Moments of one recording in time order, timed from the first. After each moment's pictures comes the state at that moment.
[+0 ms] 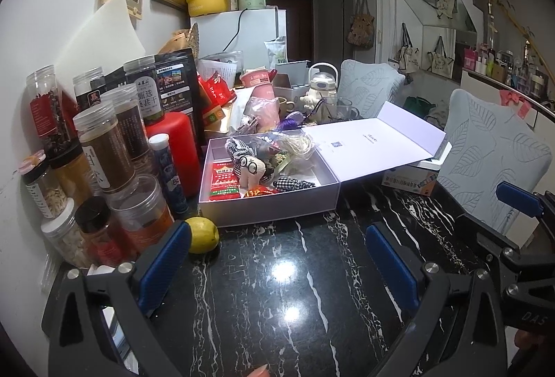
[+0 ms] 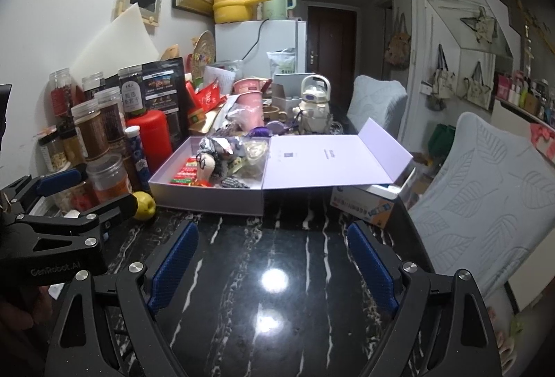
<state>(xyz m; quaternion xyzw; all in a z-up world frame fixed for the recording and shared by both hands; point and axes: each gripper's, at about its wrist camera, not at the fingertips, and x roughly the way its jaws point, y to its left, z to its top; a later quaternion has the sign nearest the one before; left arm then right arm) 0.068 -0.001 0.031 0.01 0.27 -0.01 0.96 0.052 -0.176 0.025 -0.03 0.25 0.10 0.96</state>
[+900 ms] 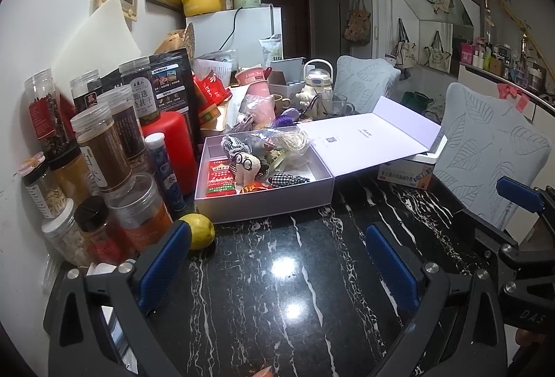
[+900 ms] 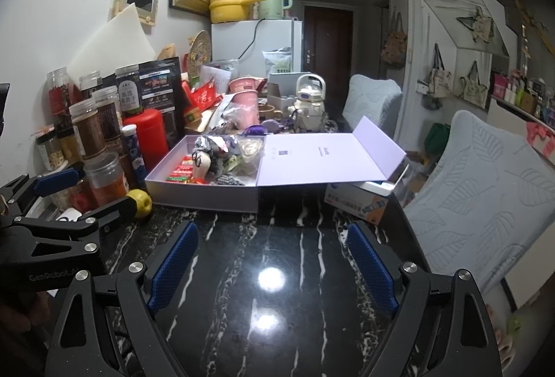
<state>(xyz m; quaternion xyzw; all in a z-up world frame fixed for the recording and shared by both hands) 0.066 -0.006 0.032 0.02 0.28 -0.02 0.96 0.048 -0.181 0.020 -0.03 0.25 0.09 0.96</state>
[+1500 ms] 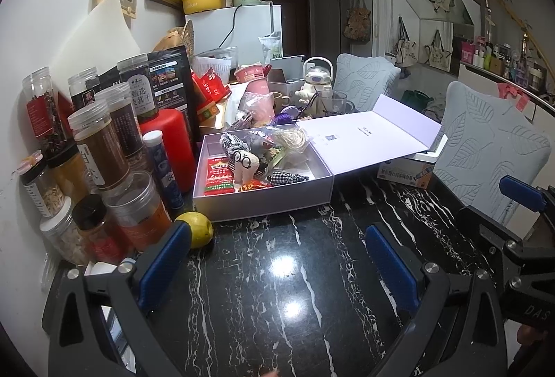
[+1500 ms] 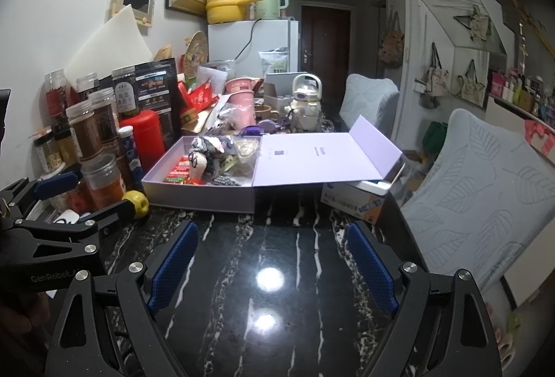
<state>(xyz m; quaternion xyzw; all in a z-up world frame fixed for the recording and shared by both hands) 0.070 -0.006 0.028 0.02 0.29 -0.02 0.96 0.048 -0.185 0.022 -0.03 0.25 0.09 0.96</state>
